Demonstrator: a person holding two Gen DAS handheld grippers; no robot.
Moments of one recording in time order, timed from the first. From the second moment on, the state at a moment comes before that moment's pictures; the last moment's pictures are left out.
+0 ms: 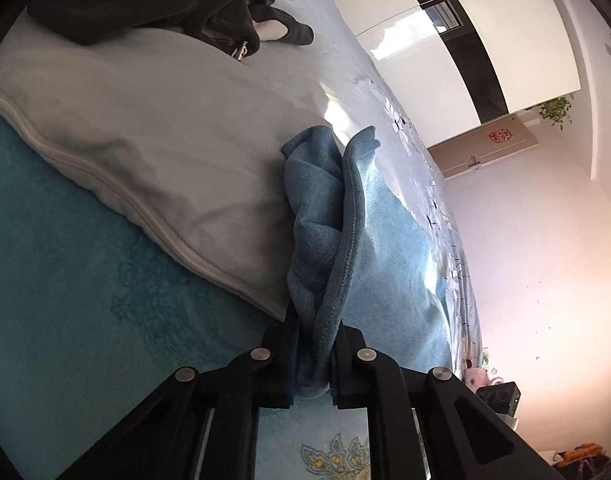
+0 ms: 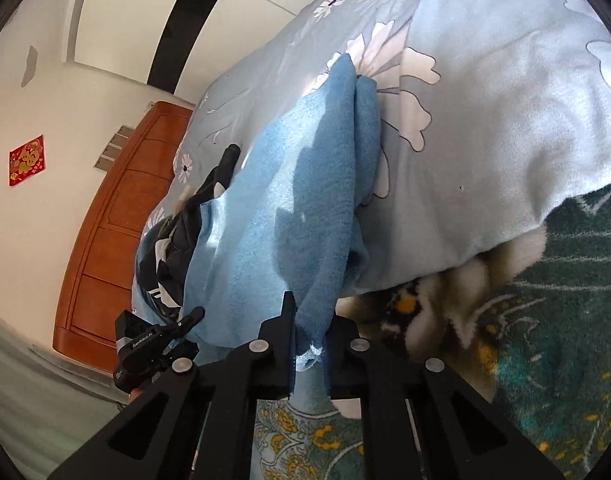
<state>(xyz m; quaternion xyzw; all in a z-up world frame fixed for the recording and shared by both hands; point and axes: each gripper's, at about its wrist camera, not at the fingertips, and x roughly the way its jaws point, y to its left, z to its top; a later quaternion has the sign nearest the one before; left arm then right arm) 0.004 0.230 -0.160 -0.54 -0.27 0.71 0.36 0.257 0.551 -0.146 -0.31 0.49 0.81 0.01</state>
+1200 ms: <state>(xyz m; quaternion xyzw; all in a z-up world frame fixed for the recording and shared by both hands) 0.116 0.123 -0.127 -0.51 -0.12 0.78 0.34 0.366 0.498 -0.134 -0.37 0.37 0.85 0.05</state>
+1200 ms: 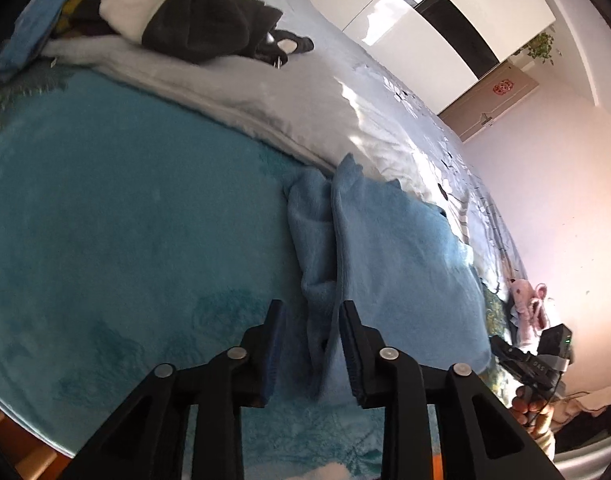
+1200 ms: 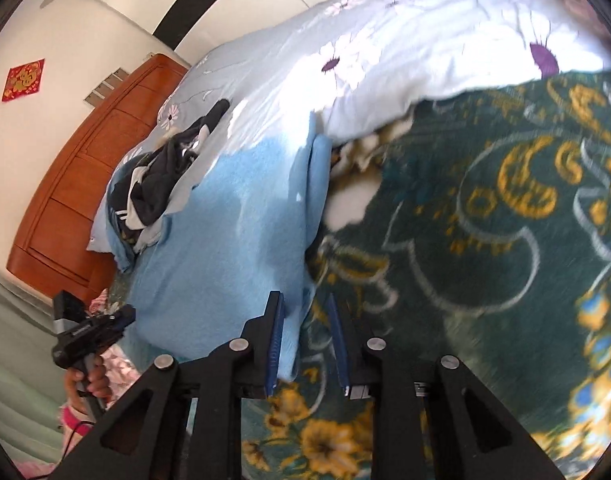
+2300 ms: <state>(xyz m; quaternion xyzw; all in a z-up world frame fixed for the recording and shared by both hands) 0.148 0.270 -0.114 -0.48 0.02 0.79 0.39 0.346 0.507 -0.152 -0.35 0.38 0.85 0.06</state>
